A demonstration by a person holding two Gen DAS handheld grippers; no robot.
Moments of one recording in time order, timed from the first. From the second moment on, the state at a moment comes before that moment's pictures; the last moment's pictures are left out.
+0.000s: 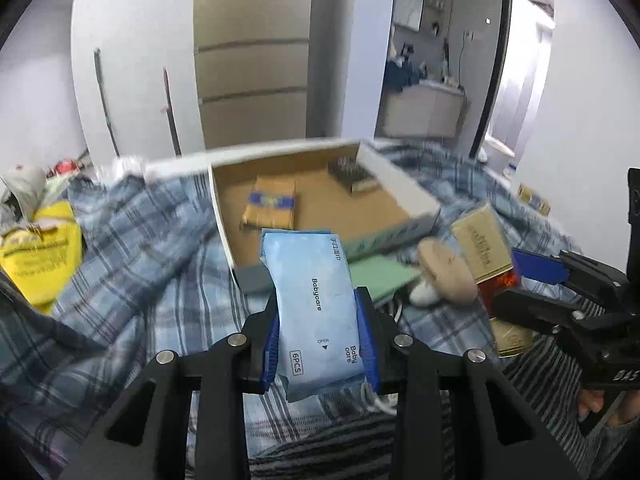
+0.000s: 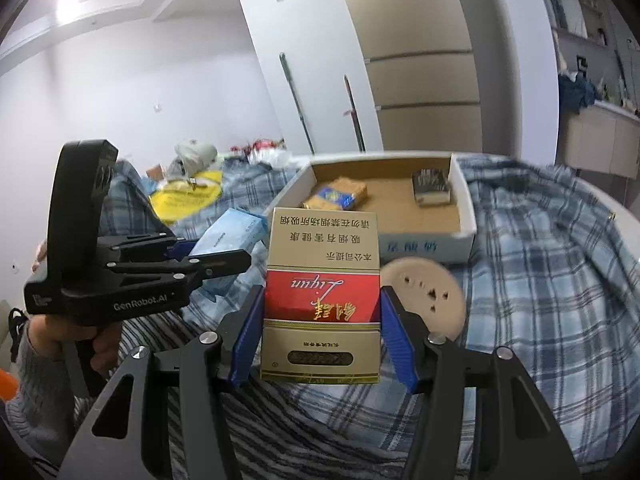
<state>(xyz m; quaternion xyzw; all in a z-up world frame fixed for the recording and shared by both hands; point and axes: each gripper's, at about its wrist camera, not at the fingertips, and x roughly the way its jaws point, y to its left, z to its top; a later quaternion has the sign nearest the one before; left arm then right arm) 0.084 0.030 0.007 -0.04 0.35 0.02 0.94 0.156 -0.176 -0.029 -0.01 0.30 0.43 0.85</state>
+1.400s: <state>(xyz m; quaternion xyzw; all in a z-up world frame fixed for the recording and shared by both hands) 0.089 0.050 0.226 -0.04 0.10 0.03 0.99 0.138 -0.140 0.204 -0.02 -0.01 0.45 0.89</state>
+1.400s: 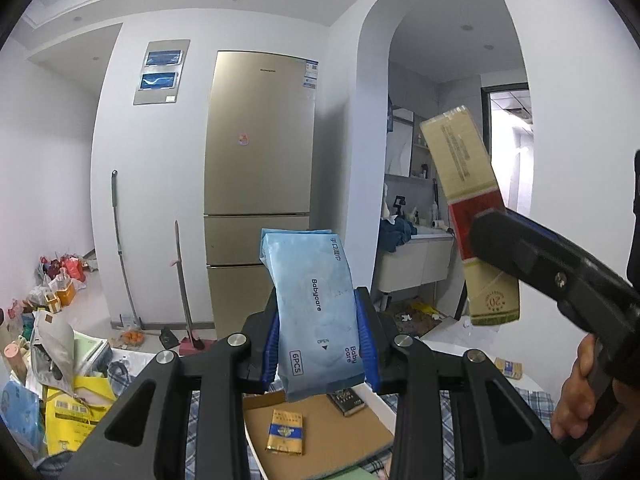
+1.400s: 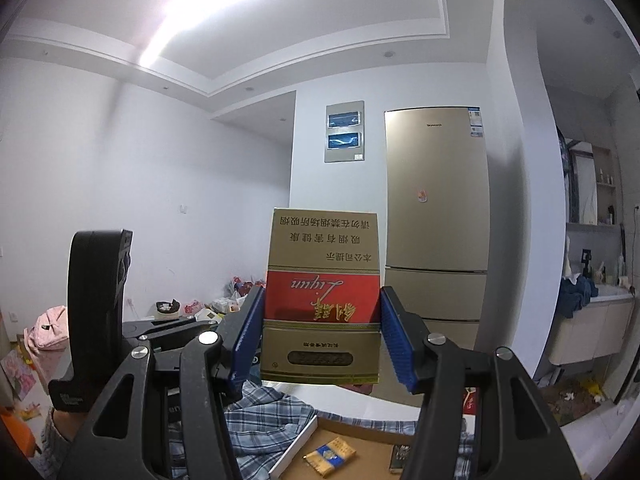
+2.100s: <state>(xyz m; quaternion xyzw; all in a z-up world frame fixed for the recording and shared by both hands) 0.216 0.089 0.140 -0.04 0.22 0.04 0.97 0.251 -0.110 0.139 0.01 0.10 0.45 0.89</state>
